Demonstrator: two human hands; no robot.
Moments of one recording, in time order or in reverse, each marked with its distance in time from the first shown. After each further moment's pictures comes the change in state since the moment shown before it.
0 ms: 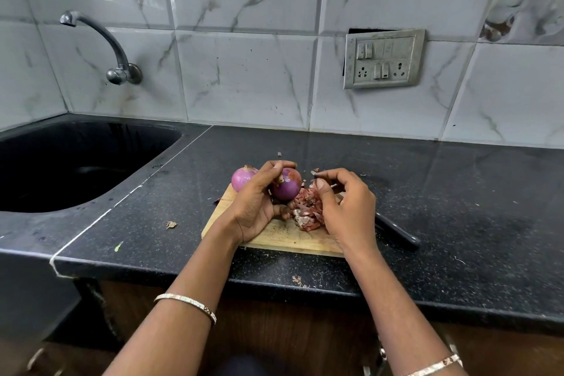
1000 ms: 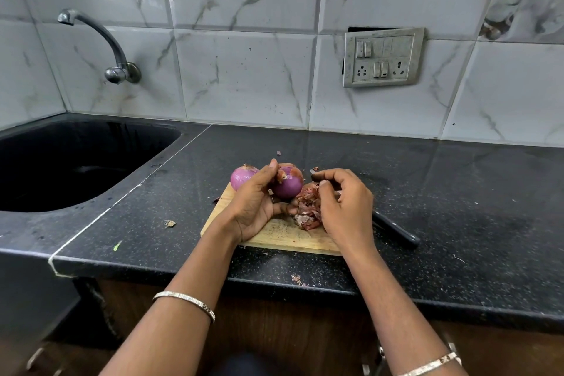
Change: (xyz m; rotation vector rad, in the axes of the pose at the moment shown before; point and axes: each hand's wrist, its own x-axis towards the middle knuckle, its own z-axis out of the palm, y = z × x) left_hand 0.000 0.002 0.005 -0.091 0.043 -0.071; right_hand -0.003 -0.008 -0.001 0.048 0.021 -0.020
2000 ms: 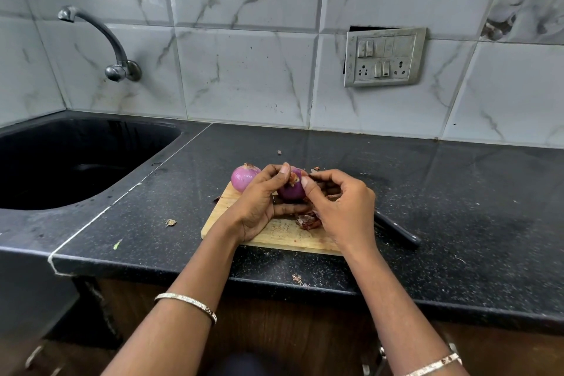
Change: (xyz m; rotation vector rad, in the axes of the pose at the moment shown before) left_hand -0.001 -0.003 0.000 0.066 -0.051 0.035; right_hand -0.002 -0.004 -0.001 0.081 -0.014 -0.022
